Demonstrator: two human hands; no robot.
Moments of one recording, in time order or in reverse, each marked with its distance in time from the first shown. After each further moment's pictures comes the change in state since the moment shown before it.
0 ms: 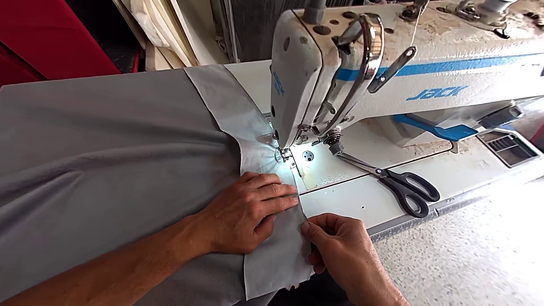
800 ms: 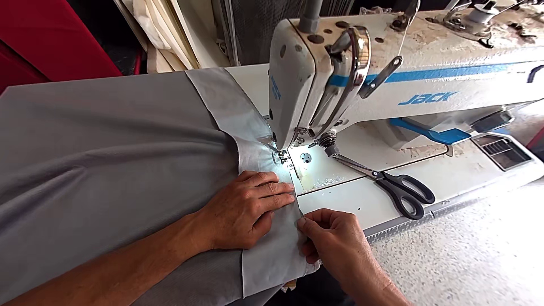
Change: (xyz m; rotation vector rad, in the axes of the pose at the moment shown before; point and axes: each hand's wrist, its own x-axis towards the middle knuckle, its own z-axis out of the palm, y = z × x) left_hand 0.001 -0.002 0.000 0.033 -0.006 -0.027; right_hand 0.007 -0.009 0.000 0.010 -0.026 0.042
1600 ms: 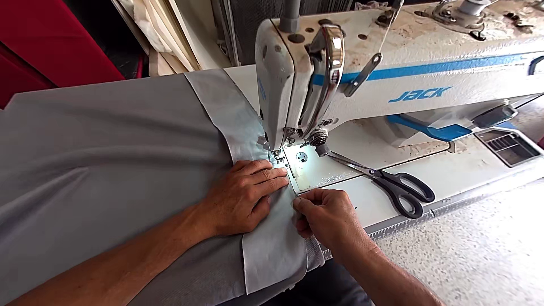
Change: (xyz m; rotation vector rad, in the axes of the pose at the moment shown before) left_hand 0.013 -0.012 0.003 0.044 0.031 -0.067; right_hand 0.025 -0.020 -0.004 -0.088 -0.012 -0.004
